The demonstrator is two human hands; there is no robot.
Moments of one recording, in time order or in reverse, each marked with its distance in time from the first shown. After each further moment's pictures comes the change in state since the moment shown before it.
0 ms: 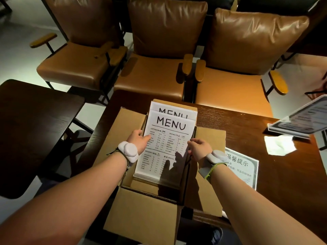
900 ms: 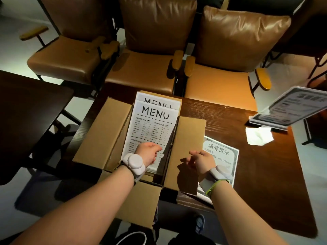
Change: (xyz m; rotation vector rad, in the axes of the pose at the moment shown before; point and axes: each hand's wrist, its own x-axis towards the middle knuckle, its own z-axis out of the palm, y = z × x) left_hand -0.108 0.002 0.089 -0.299 -0.157 -0.059; right_hand -0.068 0.042 -0.087 0.308 -0.055 0.173
